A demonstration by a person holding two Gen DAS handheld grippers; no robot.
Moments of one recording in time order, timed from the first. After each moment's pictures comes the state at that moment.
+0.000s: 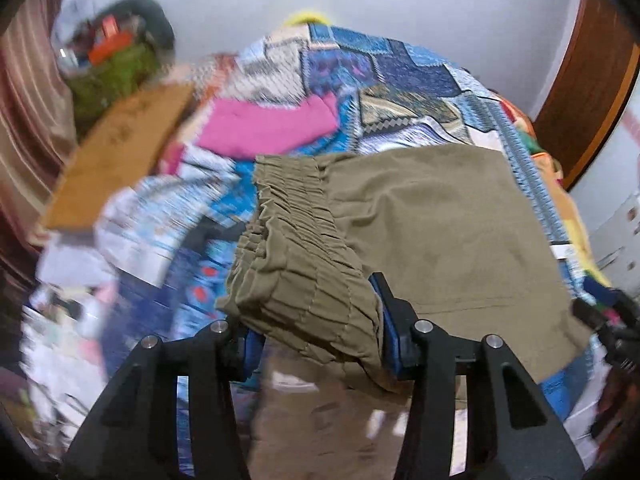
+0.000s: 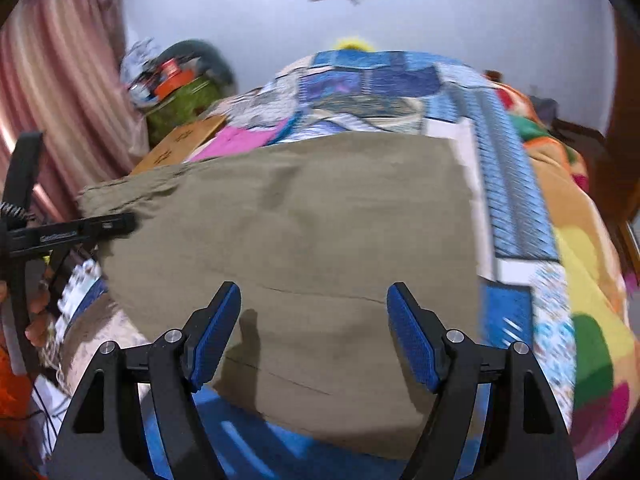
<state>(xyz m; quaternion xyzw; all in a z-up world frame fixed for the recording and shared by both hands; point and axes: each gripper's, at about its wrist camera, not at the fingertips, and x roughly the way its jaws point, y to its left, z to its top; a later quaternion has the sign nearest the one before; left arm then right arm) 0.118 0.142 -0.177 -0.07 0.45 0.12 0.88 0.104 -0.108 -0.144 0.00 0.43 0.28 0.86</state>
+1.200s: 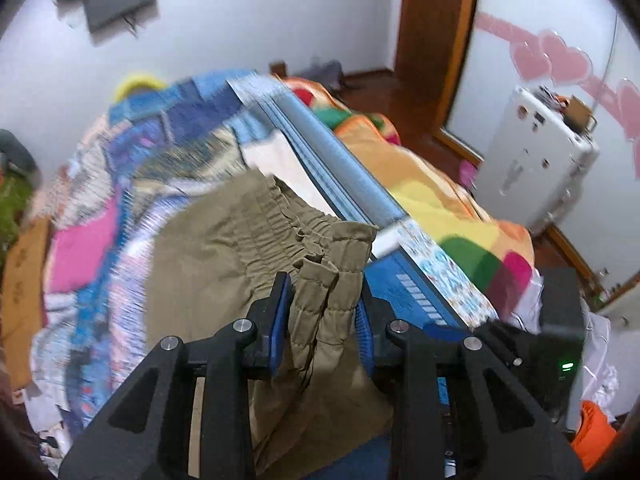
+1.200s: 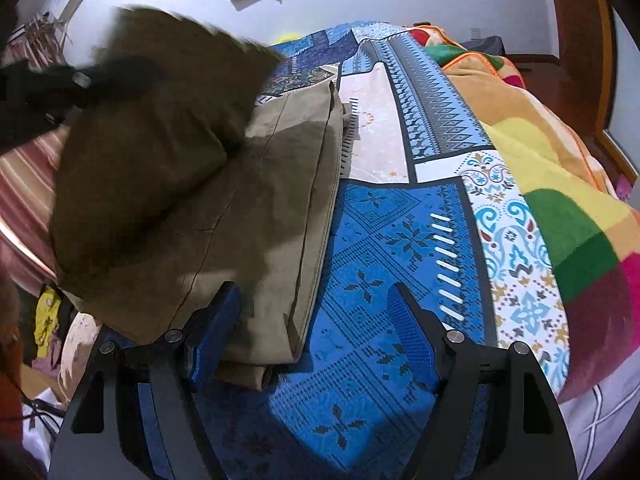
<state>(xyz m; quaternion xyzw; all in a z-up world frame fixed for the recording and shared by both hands) 0.188 -0.091 -0.146 0.06 0.45 -0.14 0.88 0.082 -0.177 -0.178 0.10 0.46 0.23 0.85</state>
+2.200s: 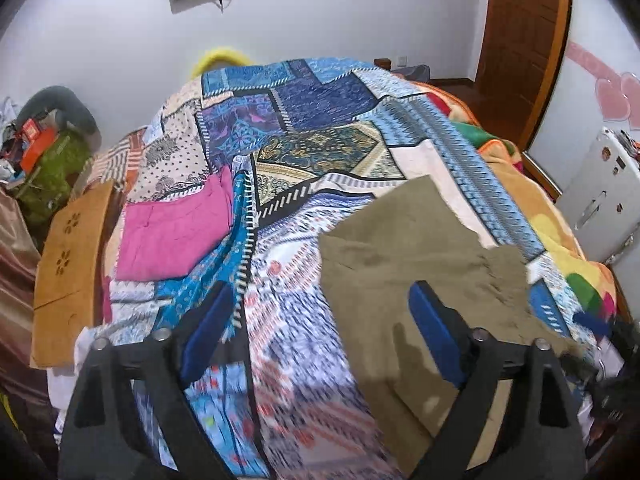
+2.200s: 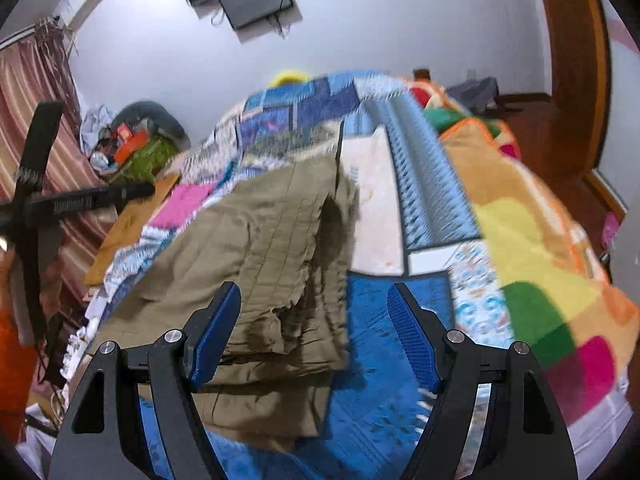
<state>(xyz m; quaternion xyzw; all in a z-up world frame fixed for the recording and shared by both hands) 0.263 0.073 -0.155 0.04 0.45 -0.01 0.89 0.116 -0.163 -0.141 0.09 0.42 0.22 0.88</state>
